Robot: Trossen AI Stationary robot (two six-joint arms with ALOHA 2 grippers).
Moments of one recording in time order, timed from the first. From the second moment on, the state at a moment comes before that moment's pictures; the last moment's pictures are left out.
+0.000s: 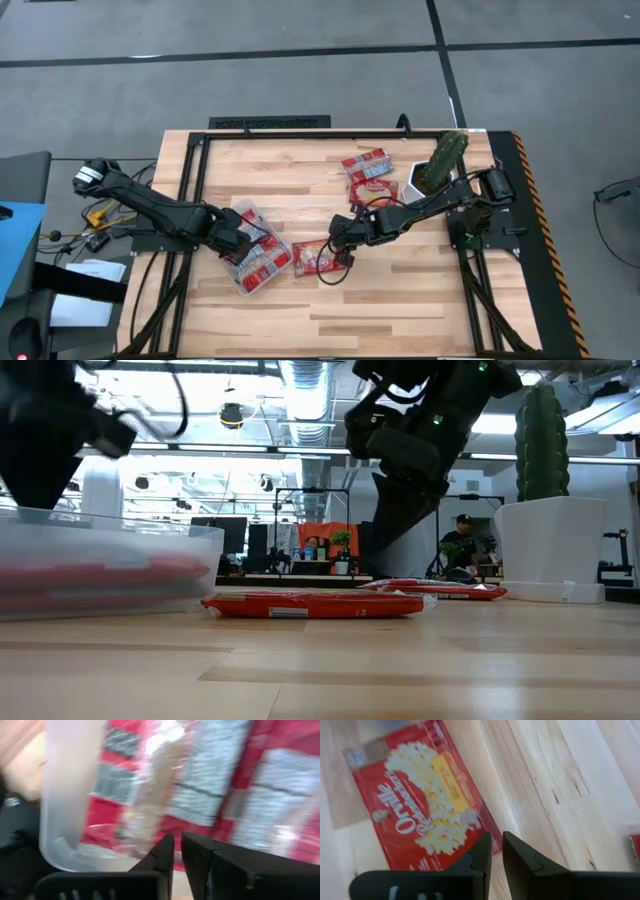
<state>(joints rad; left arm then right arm) -0.37 1.19 0.79 -1.04 -0.10 -1.30 0.18 1.79 1.14 -0.41 0.26 0.46</state>
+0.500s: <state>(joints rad) -0.20 1.17 1.01 -0.62 -0.22 -0.79 0.23 1.79 1.04 -0.04 -0.02 0.37</state>
